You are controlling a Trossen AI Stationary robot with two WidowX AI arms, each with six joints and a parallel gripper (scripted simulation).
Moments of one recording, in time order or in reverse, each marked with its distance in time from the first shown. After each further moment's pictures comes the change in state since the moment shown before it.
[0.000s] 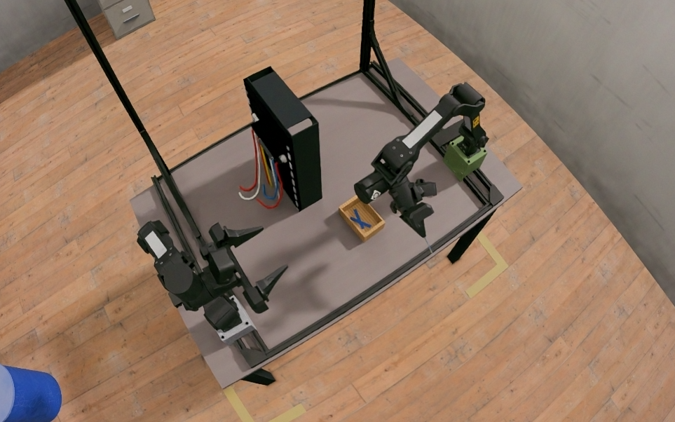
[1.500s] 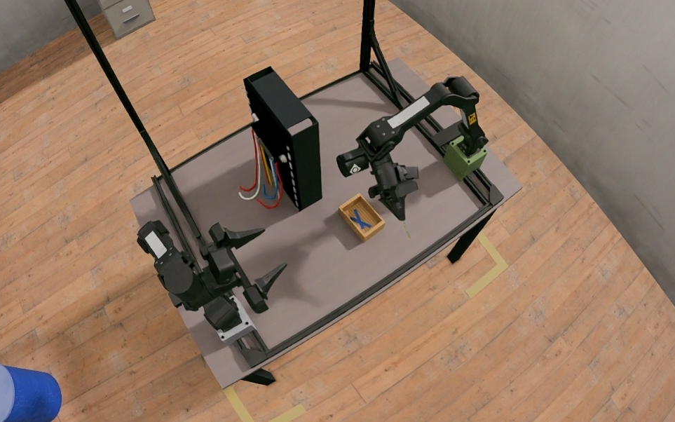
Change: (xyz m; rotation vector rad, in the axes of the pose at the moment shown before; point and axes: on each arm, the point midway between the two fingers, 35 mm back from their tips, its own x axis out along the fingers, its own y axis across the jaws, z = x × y) left arm -0.060 0.024 -0.023 -0.196 0.138 -0.059; right arm 0.000 0.000 0.000 0.000 0.000 0.000
